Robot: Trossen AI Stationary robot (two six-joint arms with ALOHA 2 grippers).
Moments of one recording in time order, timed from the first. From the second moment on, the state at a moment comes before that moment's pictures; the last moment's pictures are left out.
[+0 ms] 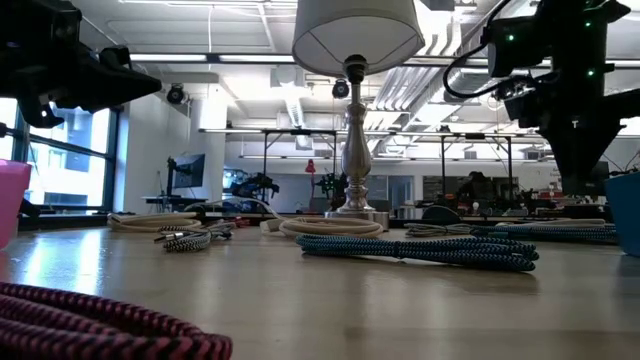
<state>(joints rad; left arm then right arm) 0.00 0.01 0.03 0.00 -0.06 0.62 -0.31 1.06 0.73 -1.21 0.21 -0.20</state>
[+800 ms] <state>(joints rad) 0.00 0.01 0.03 0.00 -0.06 0.62 -0.31 1.37 0.72 -1.11 0.23 -0.30</state>
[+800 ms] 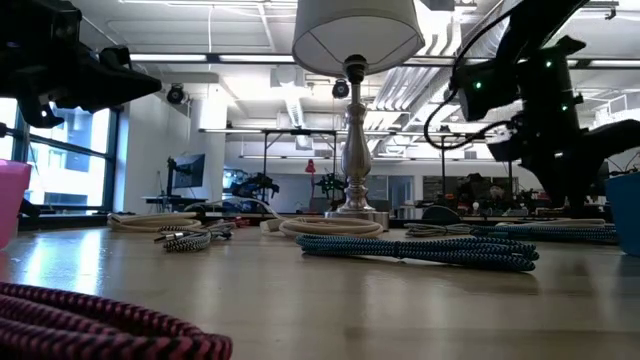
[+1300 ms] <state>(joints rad) 0.00 0.01 0.03 0.00 -0.06 0.62 -0.40 1.44 0.72 -1.04 0.14 -0.29</state>
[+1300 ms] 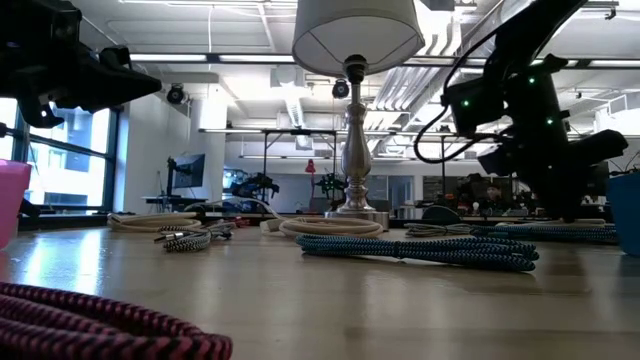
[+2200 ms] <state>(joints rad) 0.00 0.01 0.03 0.00 -0.06 0.62 -0.43 1.44 0.69 -0.94 0.25 -0.26</state>
